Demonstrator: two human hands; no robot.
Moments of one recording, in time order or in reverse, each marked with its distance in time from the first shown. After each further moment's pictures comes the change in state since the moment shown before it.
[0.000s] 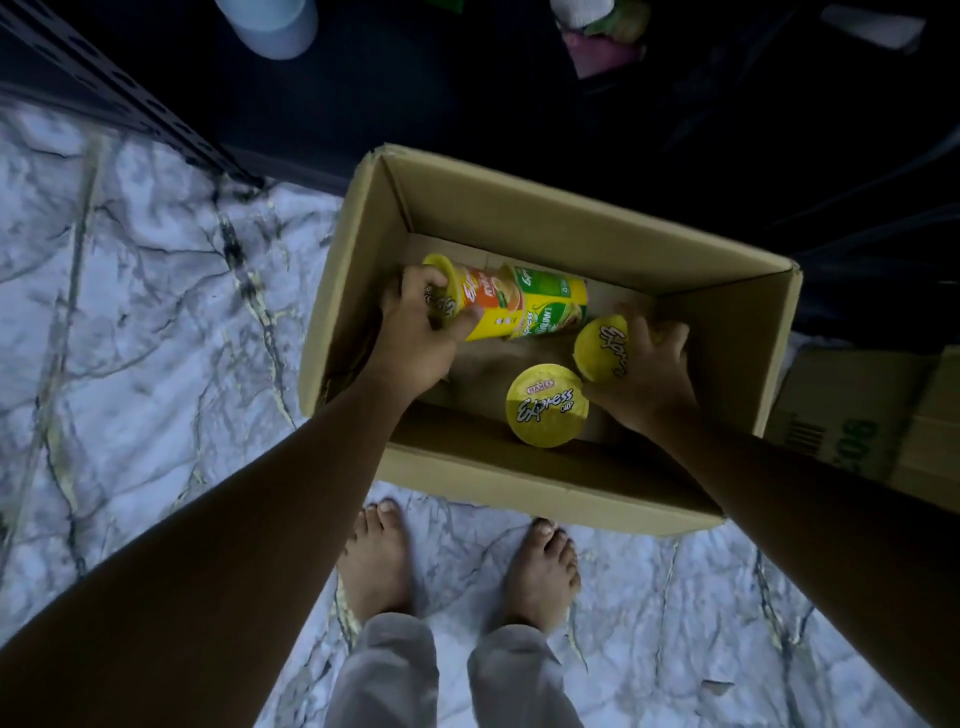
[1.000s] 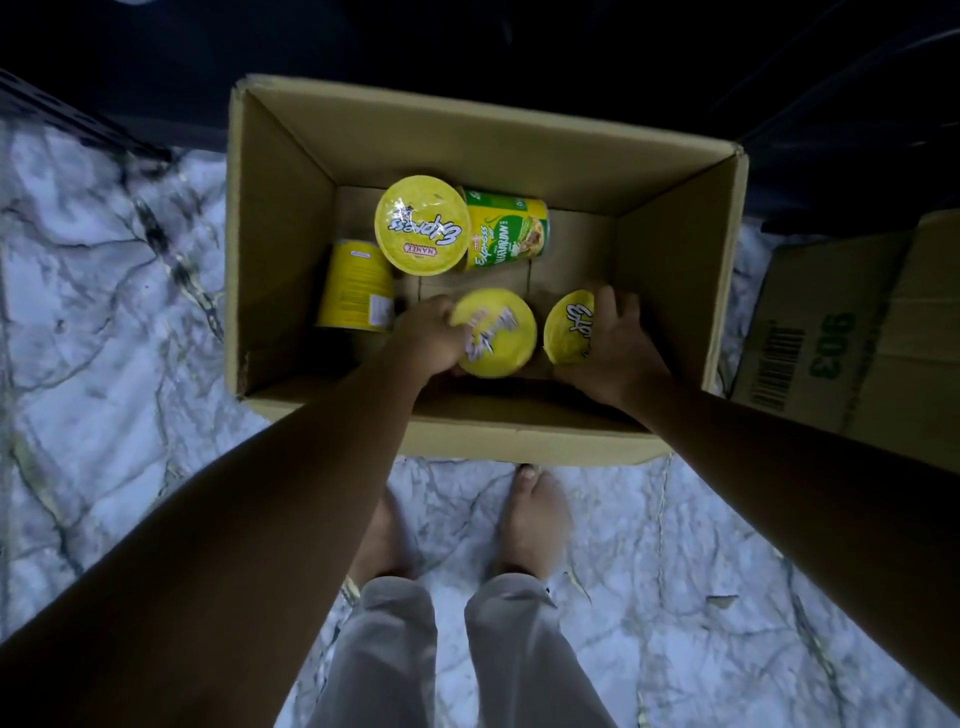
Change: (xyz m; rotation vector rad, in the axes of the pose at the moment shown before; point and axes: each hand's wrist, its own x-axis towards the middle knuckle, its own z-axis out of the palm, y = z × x) left_hand -0.007 -0.009 0.083 0.407 -0.322 -0.158; right_hand -0.029 0.041 0.018 0.050 -0.100 0.013
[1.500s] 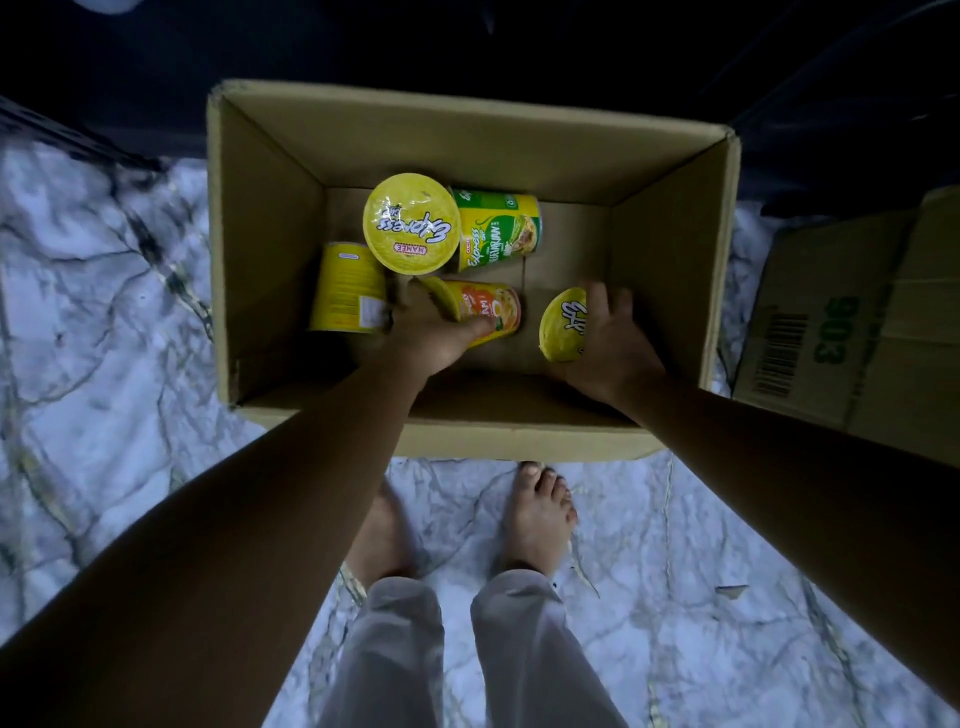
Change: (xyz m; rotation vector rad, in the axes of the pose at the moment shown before) left_hand -0.004 0.008 0.006 -0.232 0.057 -0.147; right_hand -0.001 0.001 0.005 0.014 0.005 -0.003
